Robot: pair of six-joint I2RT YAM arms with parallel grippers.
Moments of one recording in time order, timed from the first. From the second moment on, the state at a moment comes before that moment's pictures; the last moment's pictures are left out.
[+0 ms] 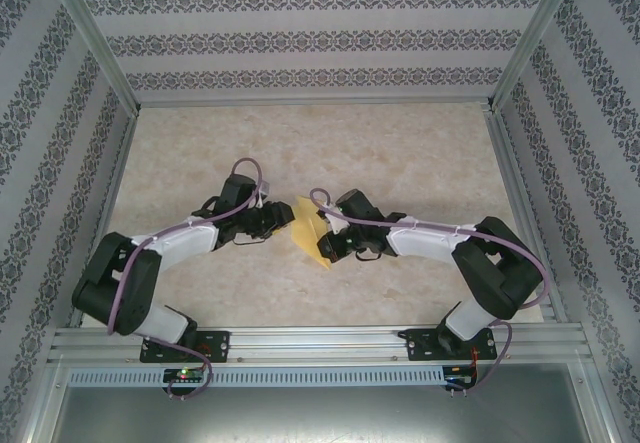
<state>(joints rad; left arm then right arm) -0.41 1.50 0.69 0.00 0.50 -0.93 0.71 1.59 0.76 -0.12 -0.44 0.33</state>
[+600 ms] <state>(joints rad) -0.49 1.70 0.79 0.09 0.53 -0.93 0.64 1.62 0.70 -0.01 -0.57 0.42</state>
